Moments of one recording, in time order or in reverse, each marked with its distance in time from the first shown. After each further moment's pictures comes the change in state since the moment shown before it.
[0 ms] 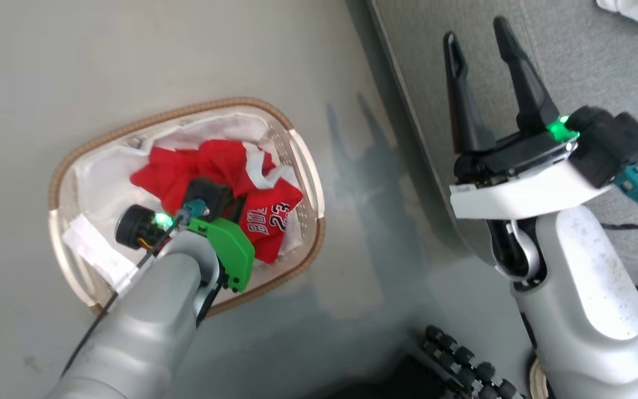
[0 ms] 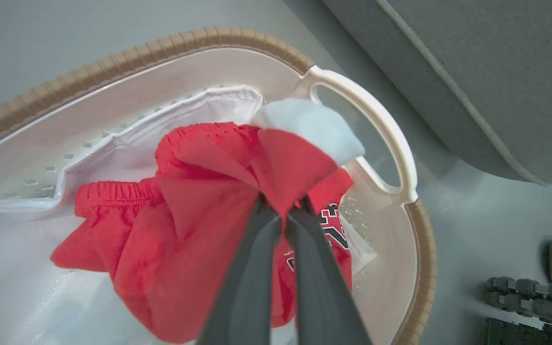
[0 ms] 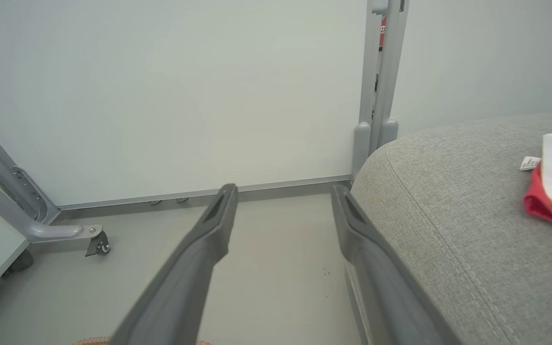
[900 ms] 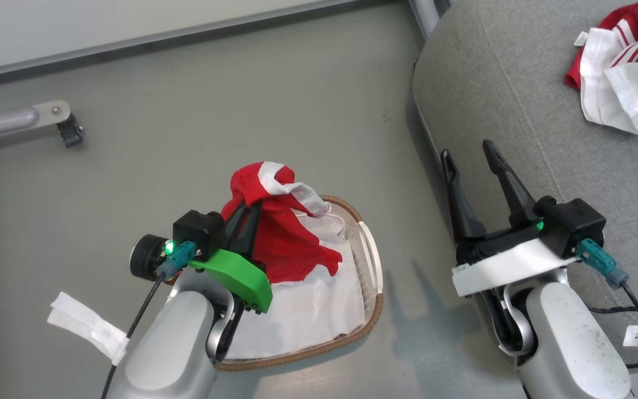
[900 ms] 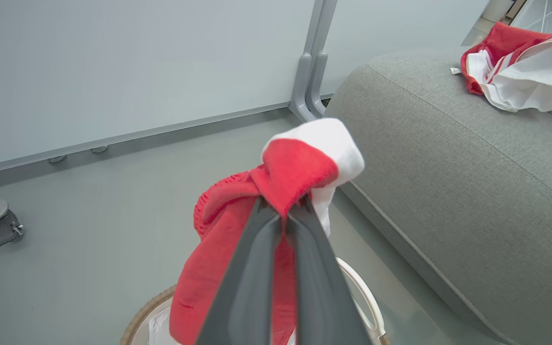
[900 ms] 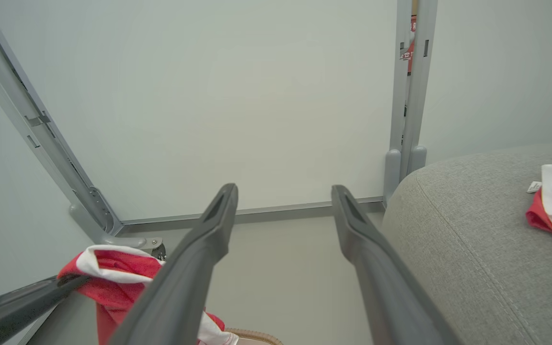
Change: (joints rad) left arm 0.330 -0.039 0.427 -0.467 0.252 -0.006 0.000; right arm 0.222 0.000 -0.025 0.115 -0.050 0.000 0.000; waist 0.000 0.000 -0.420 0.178
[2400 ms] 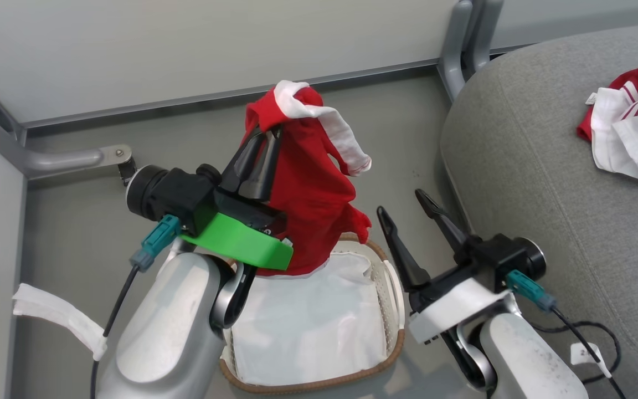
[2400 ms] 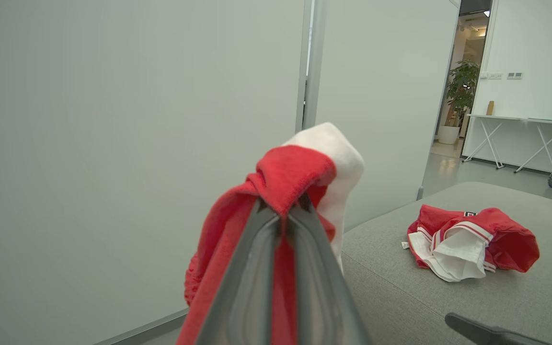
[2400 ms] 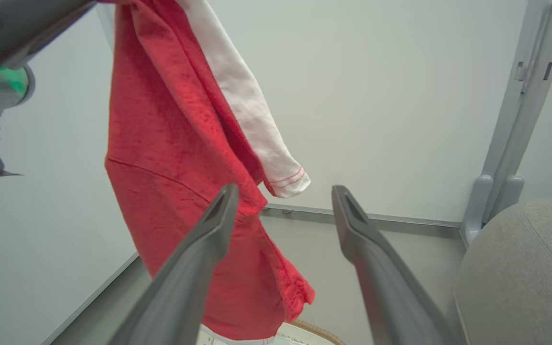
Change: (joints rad) left arm -0.020 -0.001 0.028 -0.402 0.007 -0.001 0.000; right arm 0.036 0.000 0.178 0.070 -0.044 0.000 0.000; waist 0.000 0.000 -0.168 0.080
